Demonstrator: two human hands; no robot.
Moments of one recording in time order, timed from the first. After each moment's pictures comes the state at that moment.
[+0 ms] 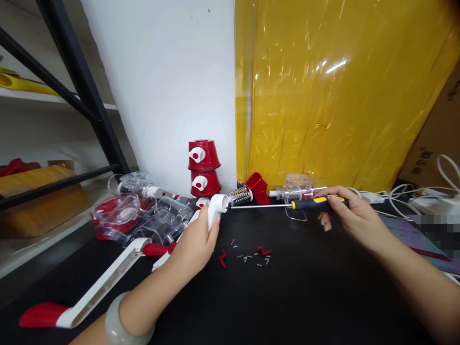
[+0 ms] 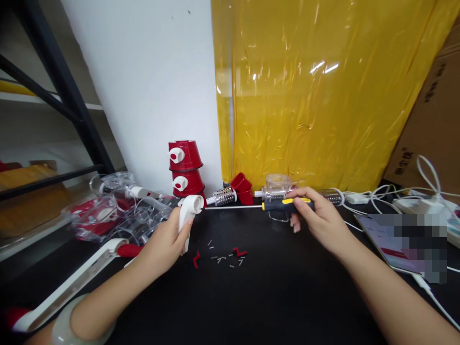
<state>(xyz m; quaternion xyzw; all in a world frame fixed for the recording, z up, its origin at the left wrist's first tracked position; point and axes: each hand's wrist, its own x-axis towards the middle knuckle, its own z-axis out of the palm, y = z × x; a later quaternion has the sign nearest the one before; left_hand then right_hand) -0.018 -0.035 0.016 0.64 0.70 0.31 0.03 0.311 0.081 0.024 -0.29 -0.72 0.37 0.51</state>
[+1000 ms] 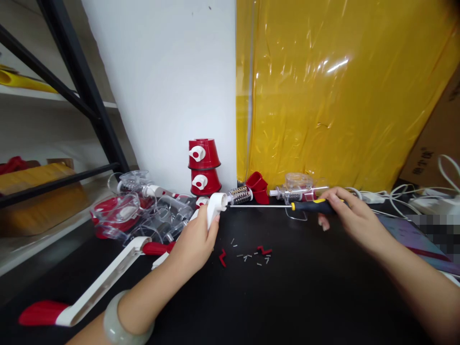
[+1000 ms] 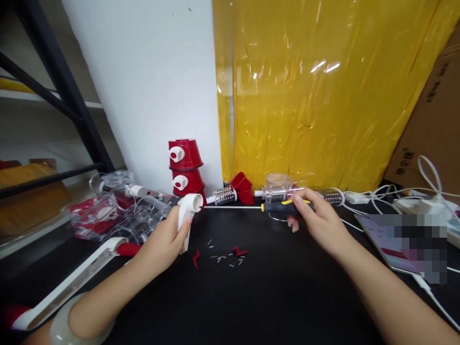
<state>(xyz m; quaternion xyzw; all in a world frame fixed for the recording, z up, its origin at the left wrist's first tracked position) -0.019 -0.035 0.018 0.63 0.71 0.31 0.05 0.308 0.080 0.023 -0.32 -0.72 0.36 0.49</state>
